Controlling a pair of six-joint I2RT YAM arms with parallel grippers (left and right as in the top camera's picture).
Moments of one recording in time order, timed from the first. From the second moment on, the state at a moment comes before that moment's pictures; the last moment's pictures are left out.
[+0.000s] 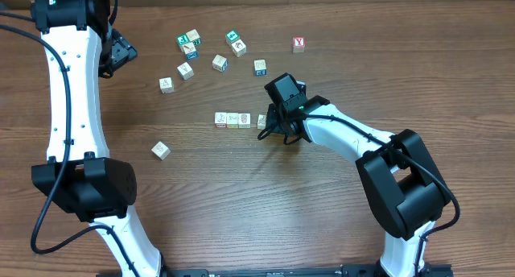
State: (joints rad) left arm 0.10 2.06 2.29 -1.59 -0.34 -0.69; right arm 0.55 2.00 1.27 -0.44 0.06 0.70
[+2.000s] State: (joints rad) left arm 0.10 2.06 2.29 -1.59 -0.34 -0.69; right arm 0.55 2.02 1.27 -0.45 0.10 0.70
